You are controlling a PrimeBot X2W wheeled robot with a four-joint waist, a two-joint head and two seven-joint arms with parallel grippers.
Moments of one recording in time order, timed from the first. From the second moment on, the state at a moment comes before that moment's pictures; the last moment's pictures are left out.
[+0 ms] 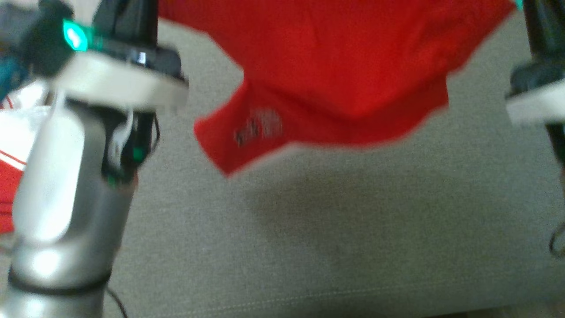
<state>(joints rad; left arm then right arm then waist) -0.64 0.21 -0.31 -0.14 -0.38 0.08 -0.01 -0.52 -0.40 0.14 -0.23 0.32 0.13 0.21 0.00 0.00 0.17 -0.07</state>
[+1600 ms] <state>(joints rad) 0.06 0.05 -0.12 0.33 -0.30 -0.03 -0.17 0.05 -0.23 0.40 0.17 0.37 0.13 -0.05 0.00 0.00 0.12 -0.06</state>
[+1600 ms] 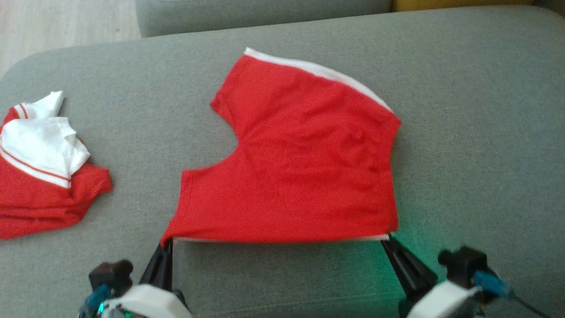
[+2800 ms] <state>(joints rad) -0.83 0.20 -0.19 0.65 -0.29 -0.11 0.24 -0.45 -0.12 0.35 0.23 0.52 0.13 0.14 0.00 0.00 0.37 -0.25</state>
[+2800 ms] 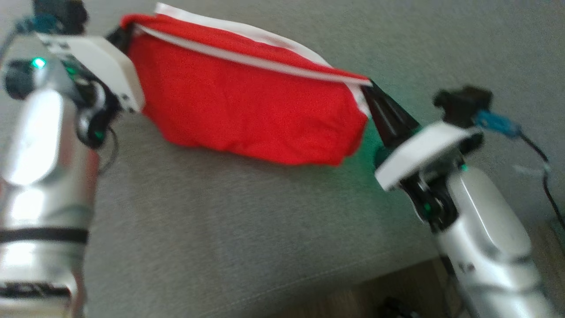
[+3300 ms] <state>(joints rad) -1.03 0.22 -0.18 1.01 -0.30 -0.11 0.07 -0.69 -0.12 0.53 0.51 0.63 0.13 -0.08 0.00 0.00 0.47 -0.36</state>
